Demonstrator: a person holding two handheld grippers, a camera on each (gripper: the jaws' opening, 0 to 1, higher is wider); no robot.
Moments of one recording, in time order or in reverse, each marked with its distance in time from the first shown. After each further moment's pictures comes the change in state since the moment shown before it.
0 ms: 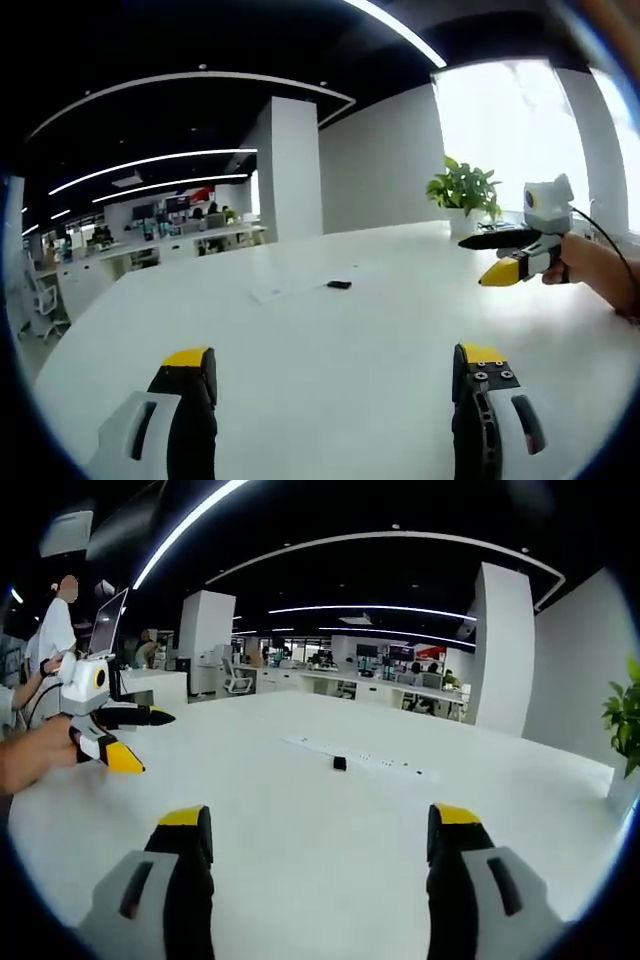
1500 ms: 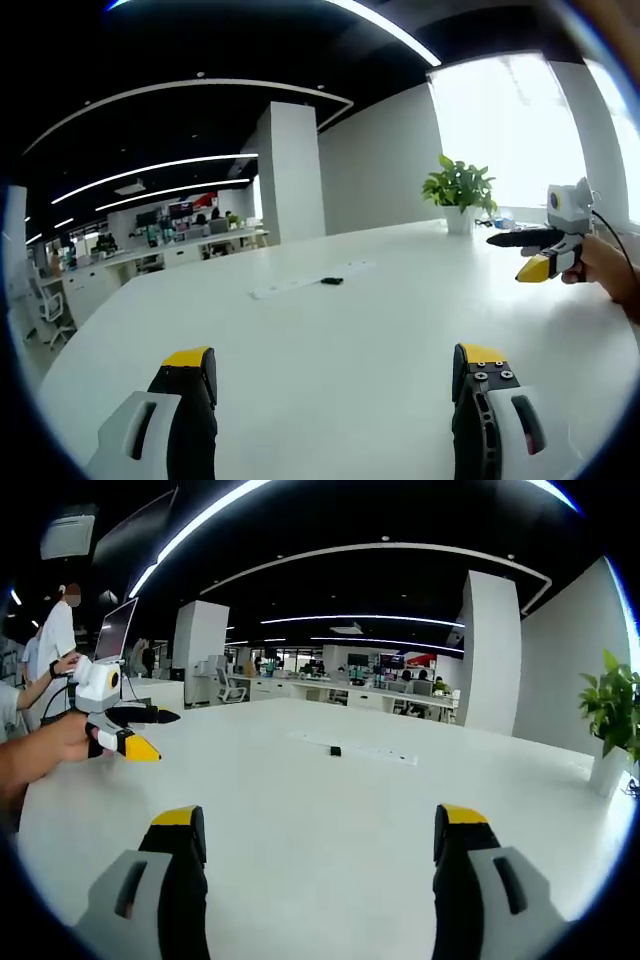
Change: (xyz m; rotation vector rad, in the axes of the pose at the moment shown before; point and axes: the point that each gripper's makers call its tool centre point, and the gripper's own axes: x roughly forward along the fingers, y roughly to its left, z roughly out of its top) left arm -0.031 -0.020 -0.008 0.029 -0.013 0.014; right arm -0.071 0.013 -0.018 0.017 -0.049 -0.038
